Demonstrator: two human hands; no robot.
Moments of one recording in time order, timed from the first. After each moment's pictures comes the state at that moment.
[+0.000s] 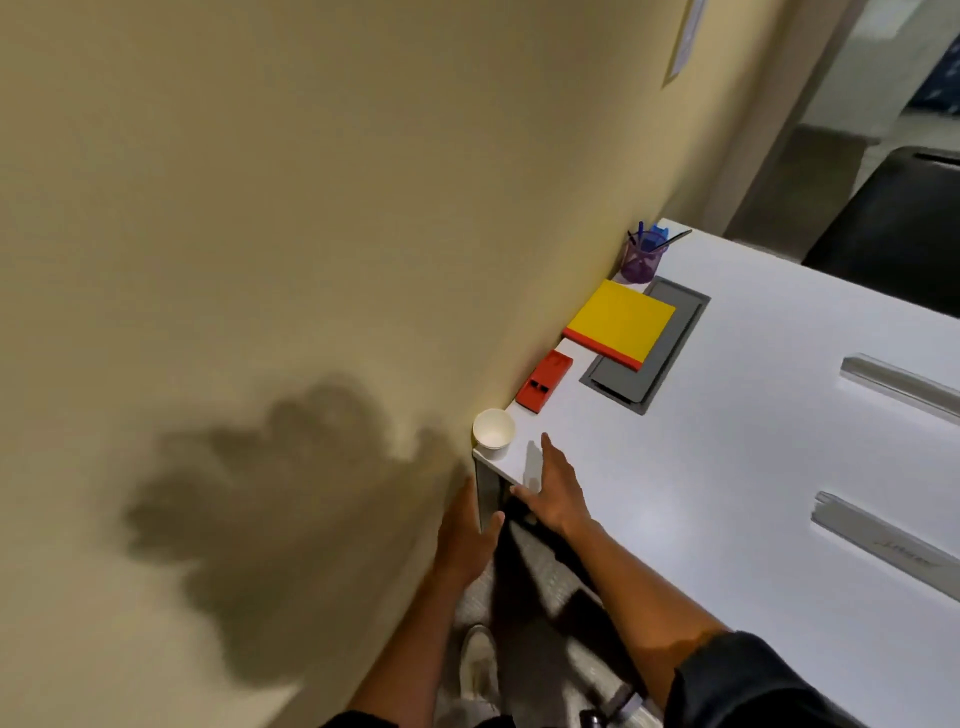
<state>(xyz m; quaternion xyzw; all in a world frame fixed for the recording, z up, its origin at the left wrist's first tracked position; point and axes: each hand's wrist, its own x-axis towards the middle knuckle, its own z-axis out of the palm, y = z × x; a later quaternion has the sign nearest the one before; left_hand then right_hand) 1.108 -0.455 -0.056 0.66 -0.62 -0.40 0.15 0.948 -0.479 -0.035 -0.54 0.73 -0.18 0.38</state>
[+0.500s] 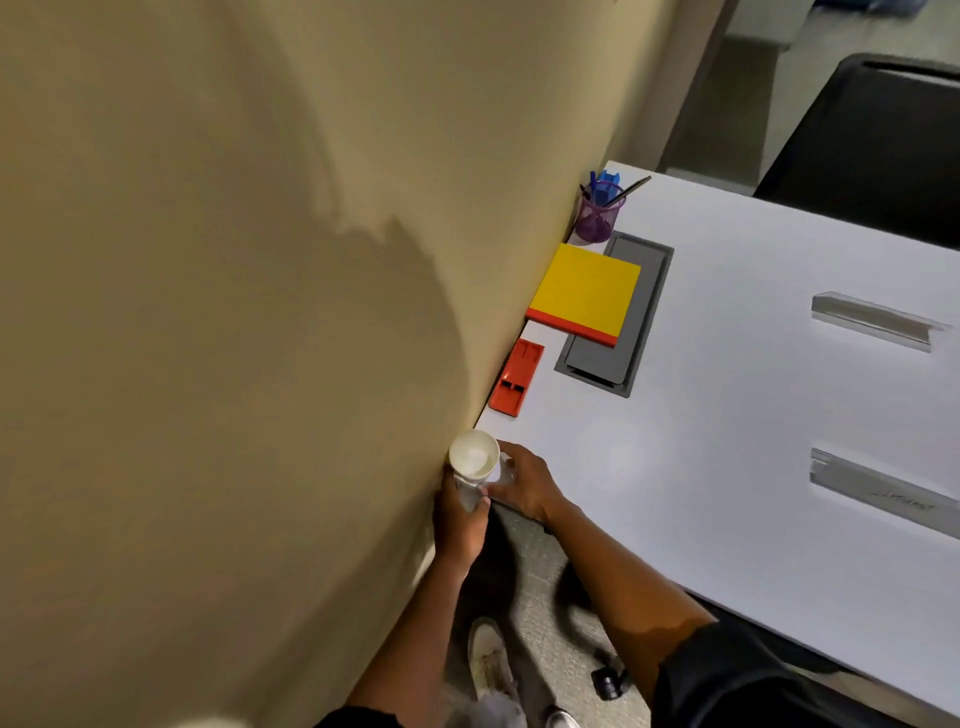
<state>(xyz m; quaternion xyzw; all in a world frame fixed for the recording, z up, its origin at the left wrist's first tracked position) 1.081 -0.554 -0.083 0.65 -0.53 -0.50 0.22 0.952 -0.559 -0.075 -0.47 0.72 -0.22 0.45</state>
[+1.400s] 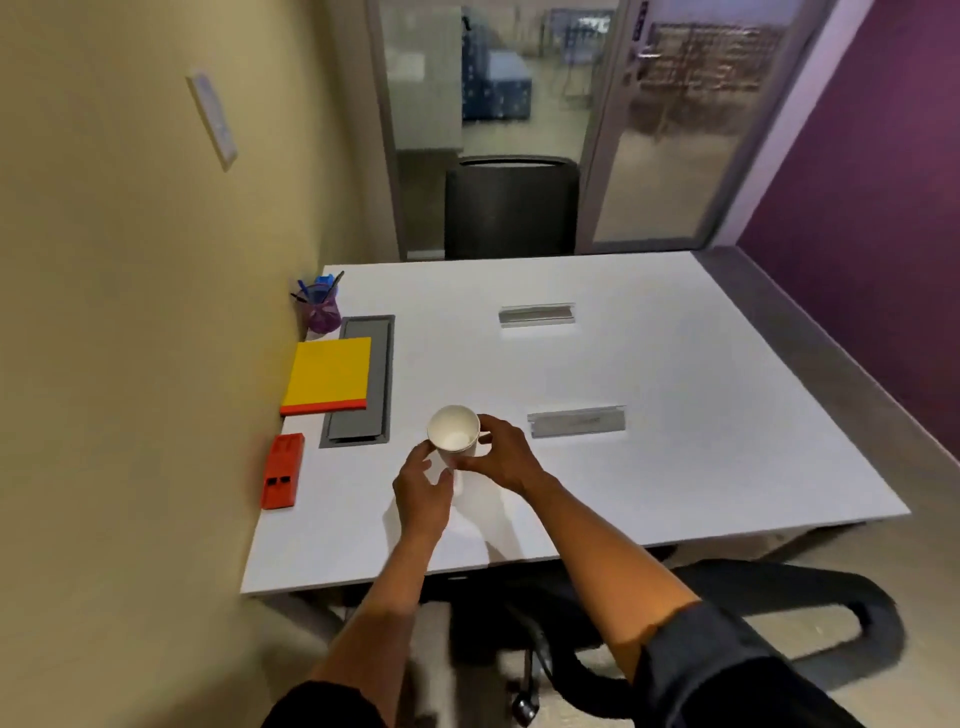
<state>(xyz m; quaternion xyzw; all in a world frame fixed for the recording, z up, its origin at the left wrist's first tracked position) 0.872 -0.441 0.044 0.45 -0.68 -0.53 0.23 0.749 -0.372 0.055 -0.33 0.80 -0.43 0.27</state>
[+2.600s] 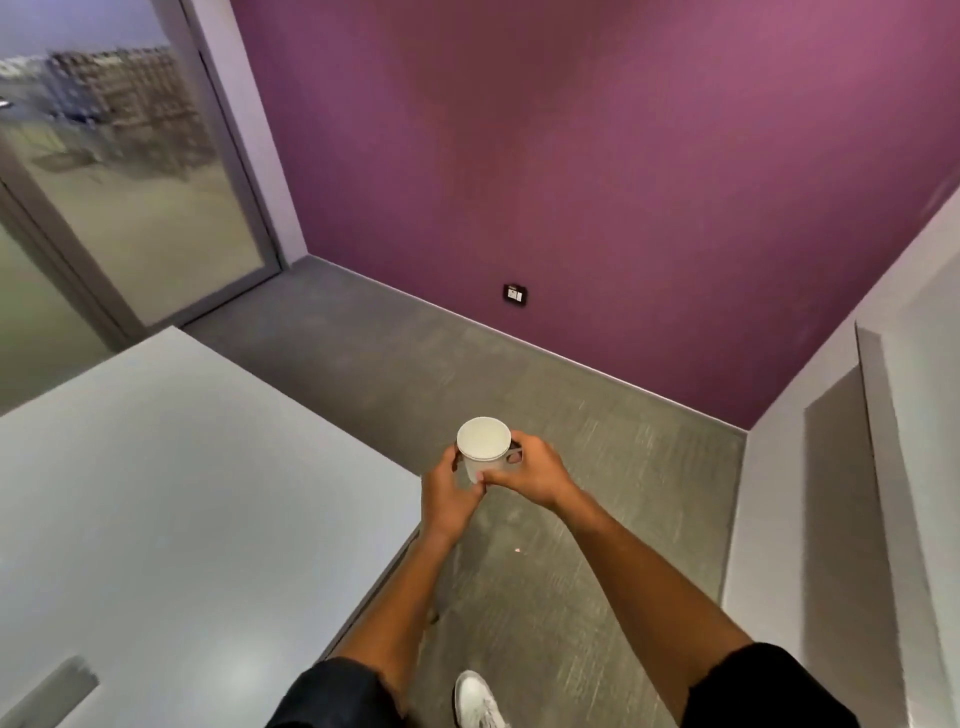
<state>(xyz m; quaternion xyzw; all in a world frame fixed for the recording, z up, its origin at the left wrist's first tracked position) 0.414 0.166 0.024 -0.03 -0.84 -0.55 -0.03 0.417 0.317 0.051 0.09 0.89 -0.45 0.04</state>
